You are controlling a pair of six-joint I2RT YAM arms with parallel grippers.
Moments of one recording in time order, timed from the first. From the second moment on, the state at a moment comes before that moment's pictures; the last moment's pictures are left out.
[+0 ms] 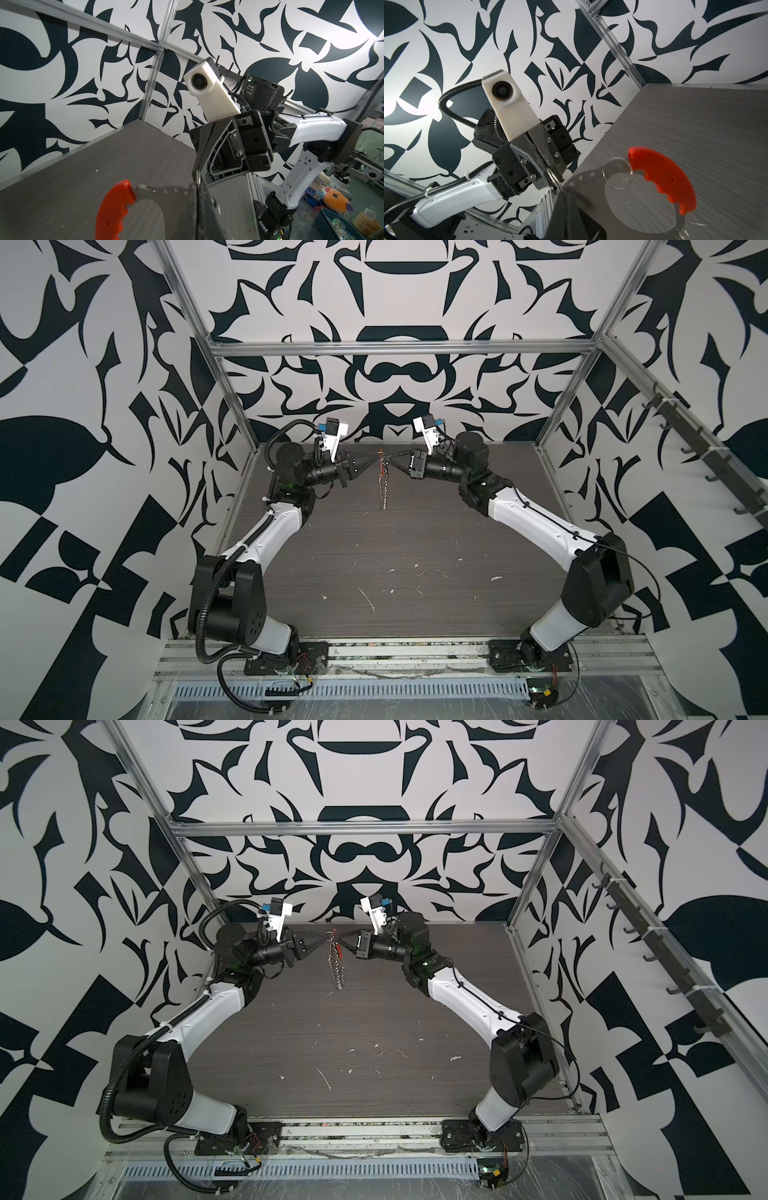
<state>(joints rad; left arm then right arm) -0.22 1.49 1.06 0.71 1.11 -0.62 0.54 1.62 1.34 0.26 -0.75 0.77</state>
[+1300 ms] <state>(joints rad) -0.22 1.58 1.00 1.16 1.04 -0.90 0.56 1.52 1.34 0.11 -0.65 0.67</state>
